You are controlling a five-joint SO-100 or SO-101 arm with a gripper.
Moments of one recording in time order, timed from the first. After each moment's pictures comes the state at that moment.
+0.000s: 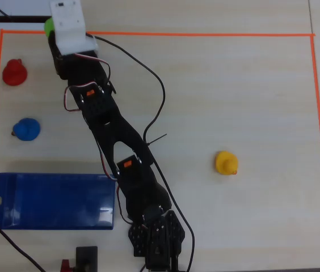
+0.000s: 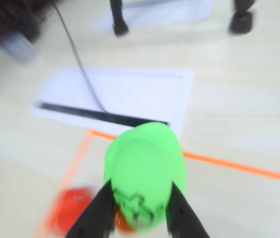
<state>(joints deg) -23.1 70.8 78.6 6.3 -66.5</state>
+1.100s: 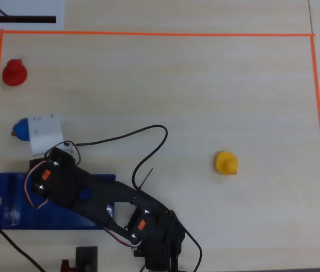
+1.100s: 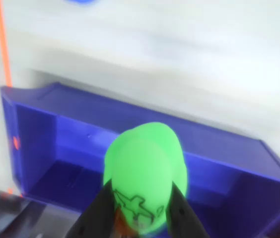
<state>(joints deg) -57.0 103.6 98.9 77.4 -38.0</state>
